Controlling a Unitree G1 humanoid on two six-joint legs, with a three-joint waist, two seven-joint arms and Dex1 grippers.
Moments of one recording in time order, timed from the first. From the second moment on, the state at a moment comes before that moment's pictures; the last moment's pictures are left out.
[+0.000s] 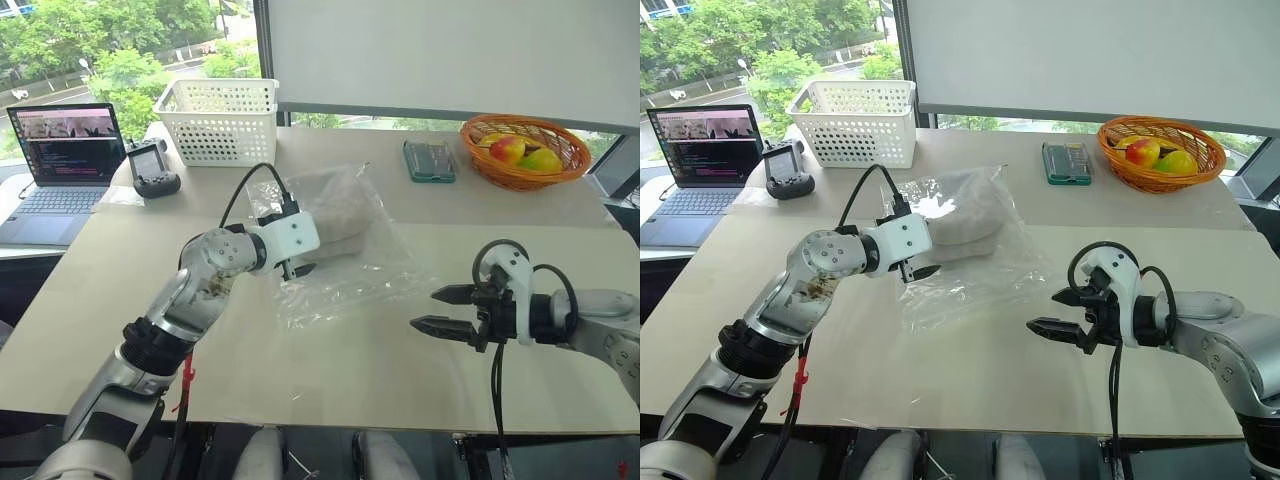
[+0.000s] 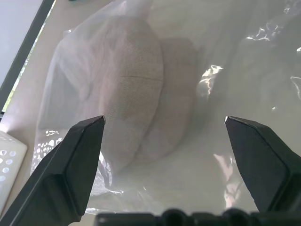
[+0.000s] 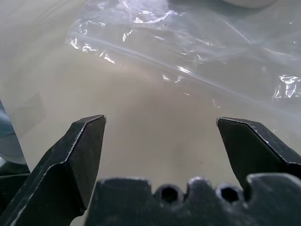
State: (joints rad) left arm -0.70 0.55 -0.36 -0.19 0.14 0.56 -0.85; right arm -0.23 -0.96 -0.17 -0.48 0.80 1.06 0.78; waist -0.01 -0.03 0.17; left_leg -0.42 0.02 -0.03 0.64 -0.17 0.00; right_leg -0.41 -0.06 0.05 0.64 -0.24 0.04
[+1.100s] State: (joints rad) left arm -0.54 0.59 -0.44 -0.12 0.45 0.06 -0.62; right arm -0.25 -0.99 -0.17 -0.44 0.78 1.06 0.80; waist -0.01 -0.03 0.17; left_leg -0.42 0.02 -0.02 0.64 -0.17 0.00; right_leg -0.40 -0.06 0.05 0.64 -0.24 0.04
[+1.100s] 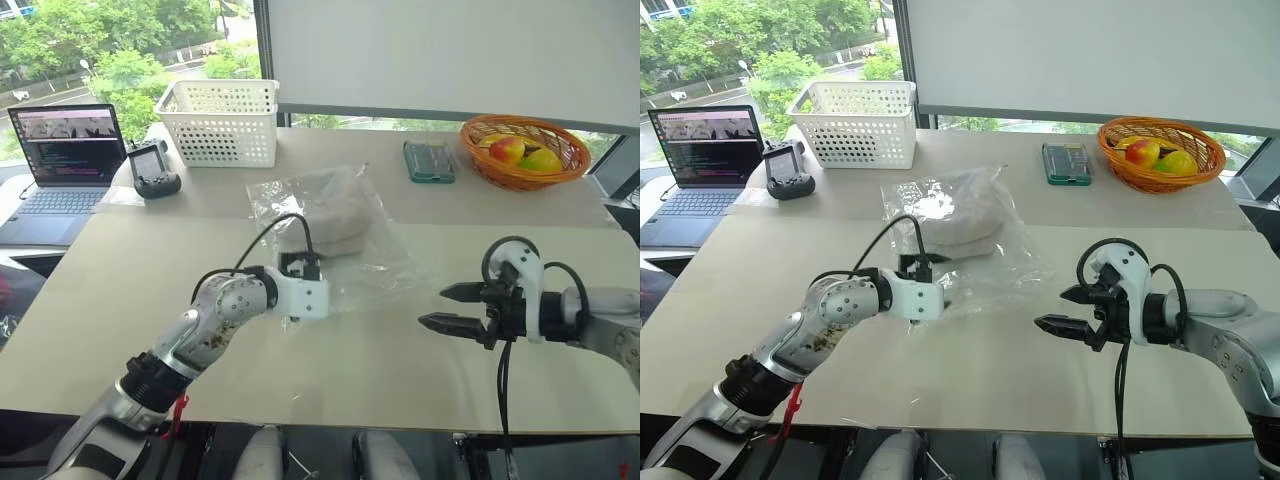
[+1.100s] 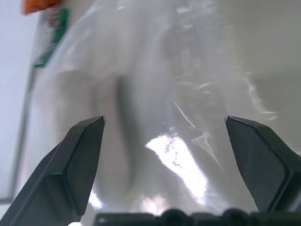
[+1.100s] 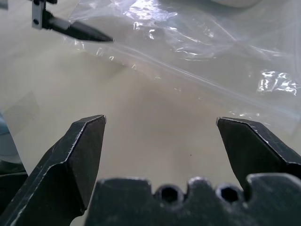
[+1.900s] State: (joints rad) left arm -0.41 0.58 -0.42 -0.22 0.16 0.19 -0.92; right arm -0.29 -0.99 -0.13 -0.42 0.75 1.05 0.82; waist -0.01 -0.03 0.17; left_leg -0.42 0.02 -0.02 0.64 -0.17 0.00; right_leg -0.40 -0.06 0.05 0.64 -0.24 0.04
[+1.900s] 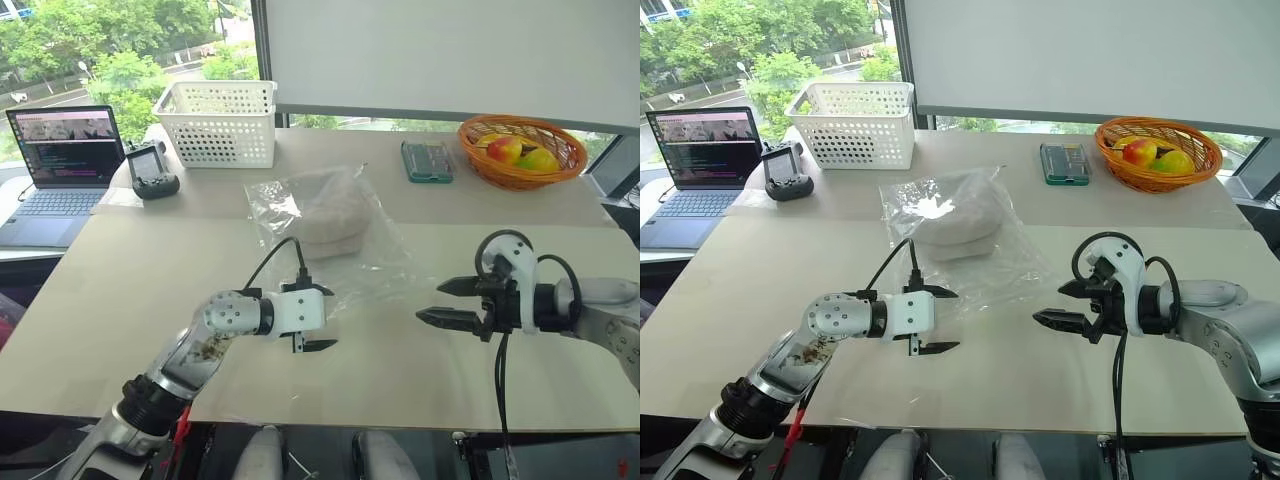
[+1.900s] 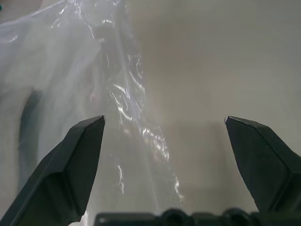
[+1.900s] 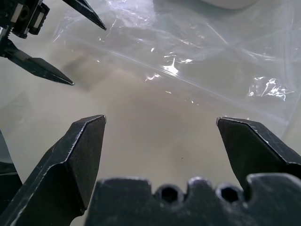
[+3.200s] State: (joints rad) left arm -0.39 0.57 -0.38 -0.18 0.06 0.13 -0.96; right arm -0.29 -0.96 -0.12 -0.41 0.73 1.05 0.81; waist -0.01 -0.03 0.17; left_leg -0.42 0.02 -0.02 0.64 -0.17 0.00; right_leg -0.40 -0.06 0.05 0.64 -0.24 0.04
